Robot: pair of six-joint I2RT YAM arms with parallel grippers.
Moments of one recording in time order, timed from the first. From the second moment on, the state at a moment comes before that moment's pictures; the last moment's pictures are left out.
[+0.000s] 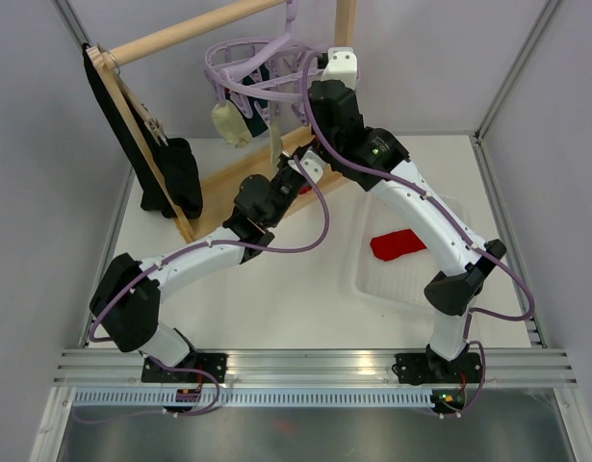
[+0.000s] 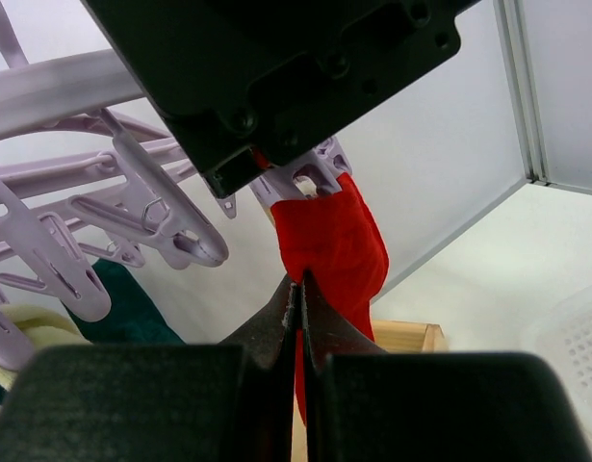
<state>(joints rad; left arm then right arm) -0.78 1.53 1.09 0.80 -0.16 0.52 0.77 1.87 2.26 -0.65 0.78 0.19</state>
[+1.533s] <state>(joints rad) -0.83 1.52 1.04 0.92 -0.27 0.55 0.78 1.88 2.28 -0.67 0.81 0.19</state>
